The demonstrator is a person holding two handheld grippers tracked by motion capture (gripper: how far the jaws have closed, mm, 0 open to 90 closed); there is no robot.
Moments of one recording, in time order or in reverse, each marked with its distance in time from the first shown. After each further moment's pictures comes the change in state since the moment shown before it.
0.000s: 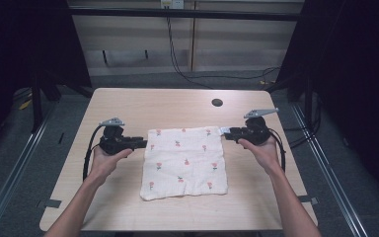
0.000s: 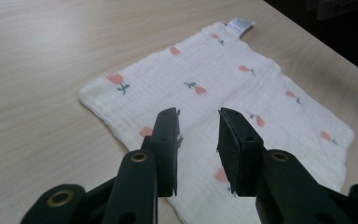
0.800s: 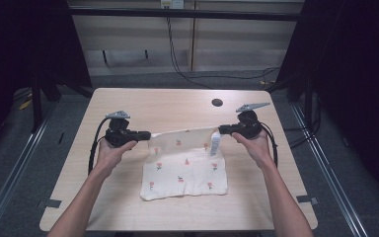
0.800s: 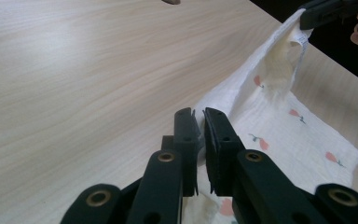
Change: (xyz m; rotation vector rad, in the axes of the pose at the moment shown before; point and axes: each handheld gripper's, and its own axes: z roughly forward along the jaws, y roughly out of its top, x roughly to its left) left arm 0.012 0.029 0.017 -0.033 0.005 -0.017; right arm -0.005 0.023 0.025 0.020 0.035 0.027
